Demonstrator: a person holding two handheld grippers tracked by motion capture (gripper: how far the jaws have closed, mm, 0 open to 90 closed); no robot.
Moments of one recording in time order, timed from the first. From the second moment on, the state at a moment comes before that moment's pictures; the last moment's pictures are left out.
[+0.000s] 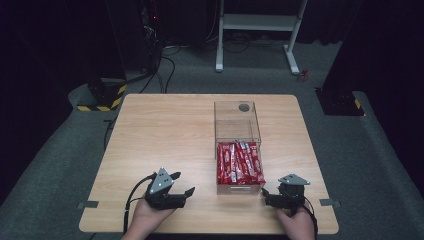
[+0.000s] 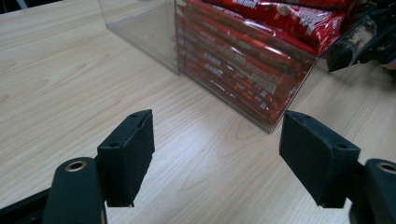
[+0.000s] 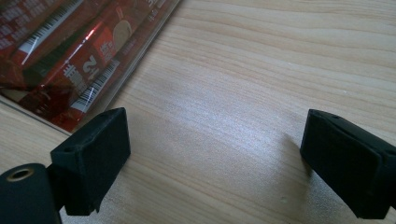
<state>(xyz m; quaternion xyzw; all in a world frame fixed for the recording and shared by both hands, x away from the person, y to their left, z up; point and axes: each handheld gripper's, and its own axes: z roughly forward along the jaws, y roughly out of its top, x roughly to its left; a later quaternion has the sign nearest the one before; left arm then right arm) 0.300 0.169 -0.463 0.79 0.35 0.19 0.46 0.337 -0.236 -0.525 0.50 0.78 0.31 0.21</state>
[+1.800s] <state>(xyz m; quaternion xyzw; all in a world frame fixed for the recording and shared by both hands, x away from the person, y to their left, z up) 0.319 0.110 -0.432 0.80 0.31 0.17 0.49 0.336 -0.236 -0.525 0.50 0.78 0.31 0.20</state>
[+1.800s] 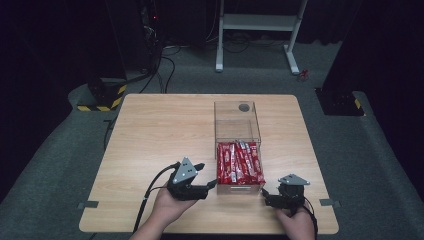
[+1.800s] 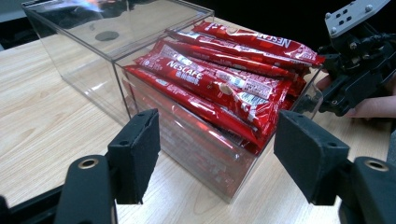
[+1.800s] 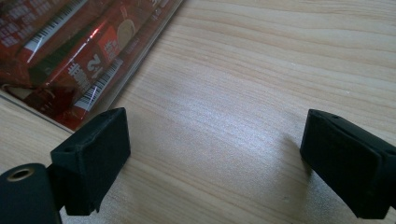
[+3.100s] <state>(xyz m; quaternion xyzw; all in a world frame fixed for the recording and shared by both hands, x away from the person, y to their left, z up) 0.350 0.065 -0.434 0.81 0.31 0.15 0.47 0.336 -0.236 -0.525 0.50 0.78 0.31 0.20</state>
